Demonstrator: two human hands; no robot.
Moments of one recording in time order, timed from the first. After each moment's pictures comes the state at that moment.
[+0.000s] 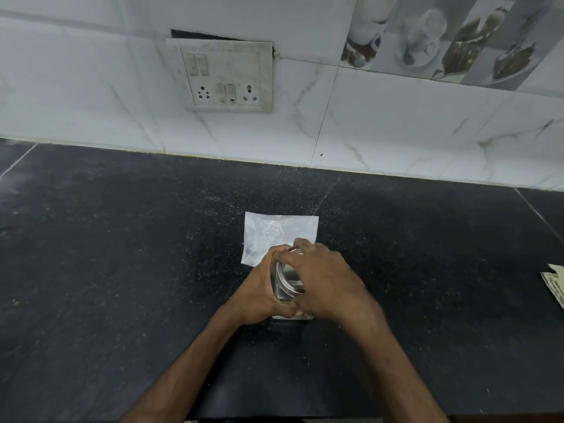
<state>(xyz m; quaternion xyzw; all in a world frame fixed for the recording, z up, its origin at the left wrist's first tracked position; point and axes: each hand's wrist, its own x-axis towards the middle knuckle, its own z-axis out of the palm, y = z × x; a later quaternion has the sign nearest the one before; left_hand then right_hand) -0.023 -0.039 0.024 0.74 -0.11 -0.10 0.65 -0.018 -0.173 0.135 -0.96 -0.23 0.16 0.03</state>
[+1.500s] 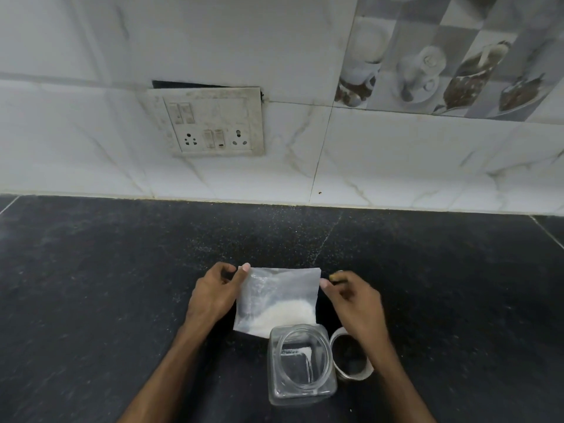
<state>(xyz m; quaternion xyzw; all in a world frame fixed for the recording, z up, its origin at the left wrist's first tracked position) 0.082 0.022 0.029 0.85 0.22 -0.03 0.47 0.082 -0.234 0.044 -0.89 0.07 0.01 0.45</state>
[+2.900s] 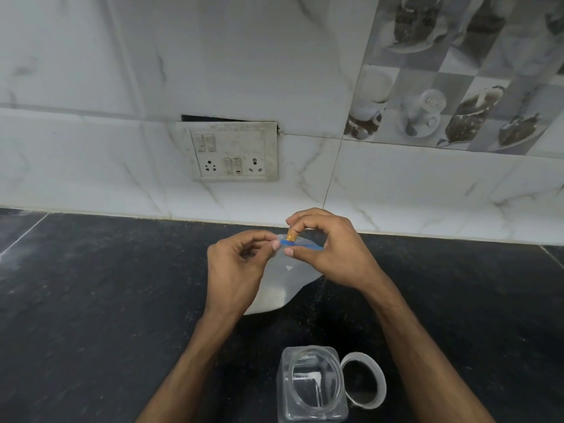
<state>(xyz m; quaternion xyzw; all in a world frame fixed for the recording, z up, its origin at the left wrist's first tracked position) 0.077 -0.001 0.146 0.75 0.02 0.25 0.61 0.133 -0.166 0.181 -0.87 -0.27 -0.02 0.41</state>
